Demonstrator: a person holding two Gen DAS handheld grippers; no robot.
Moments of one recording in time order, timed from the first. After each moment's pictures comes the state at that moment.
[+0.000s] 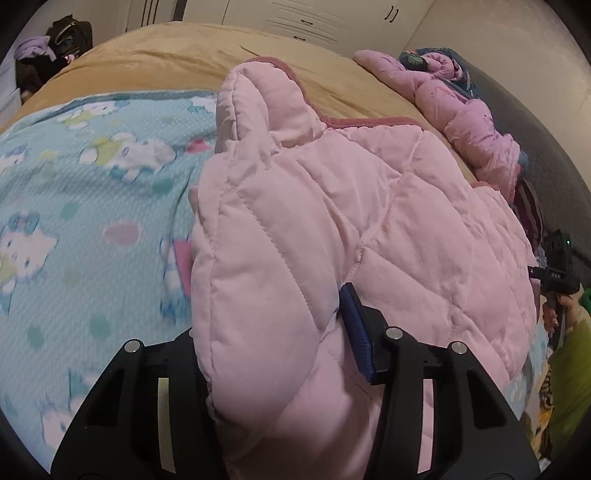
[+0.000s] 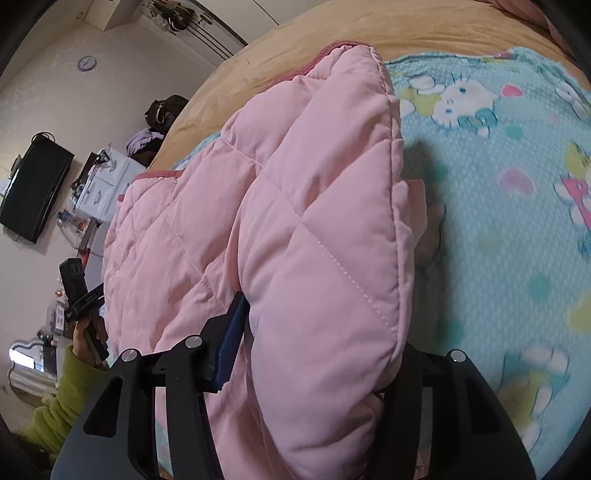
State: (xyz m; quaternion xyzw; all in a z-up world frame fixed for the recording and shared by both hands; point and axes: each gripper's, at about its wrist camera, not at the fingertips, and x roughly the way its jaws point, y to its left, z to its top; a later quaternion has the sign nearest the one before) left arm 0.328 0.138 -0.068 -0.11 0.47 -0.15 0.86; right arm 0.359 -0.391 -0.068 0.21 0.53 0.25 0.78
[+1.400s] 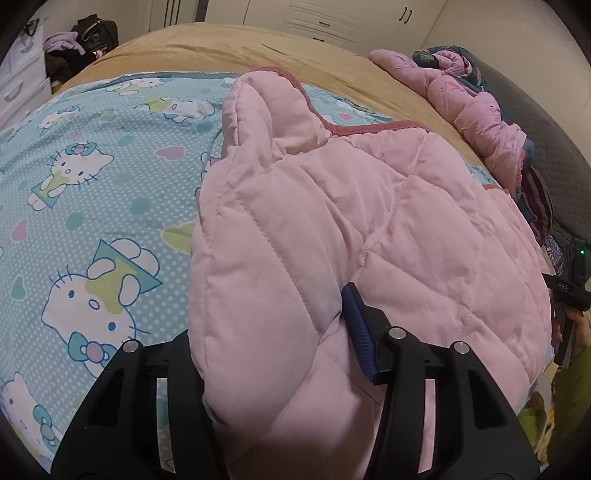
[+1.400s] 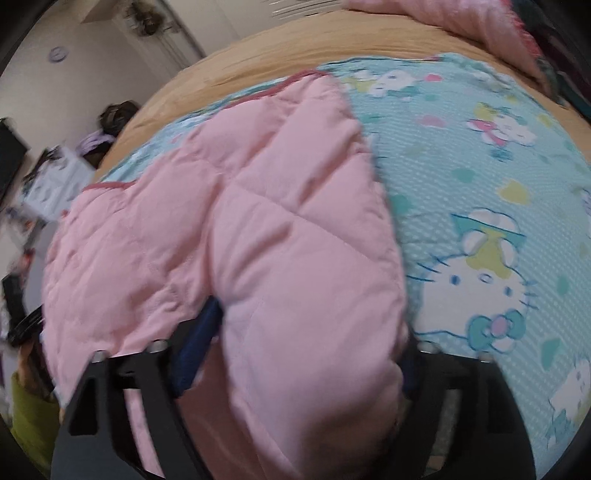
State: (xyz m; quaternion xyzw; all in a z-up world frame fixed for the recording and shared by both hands) left arm 0.246 0.133 -0.072 -0.10 0.47 -0.10 0.87; right arm 0.270 -0.377 -0.082 0.15 0.51 0.09 0.84
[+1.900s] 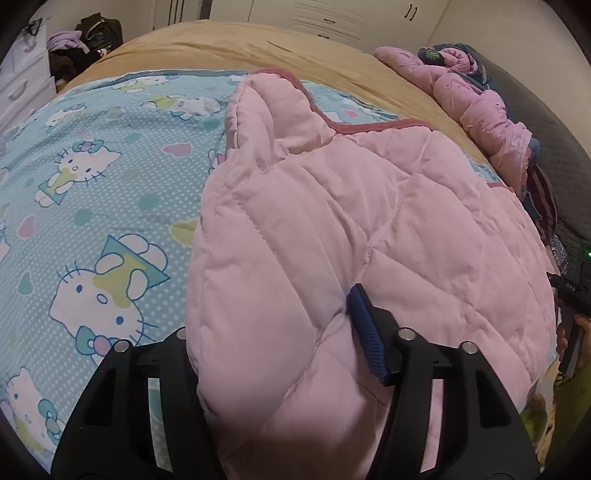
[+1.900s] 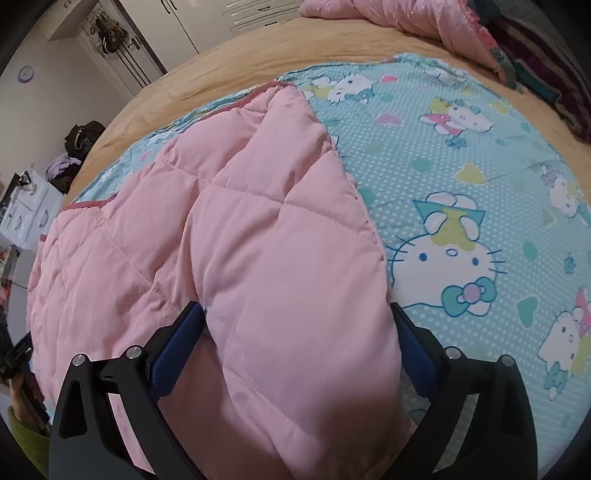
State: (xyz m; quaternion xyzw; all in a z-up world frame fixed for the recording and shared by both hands) left arm 0.243 0.133 -0.069 -0.10 0.48 -0.09 0.87; right arm 0.246 -0.367 -0.066 0.14 0.50 0.02 0.85
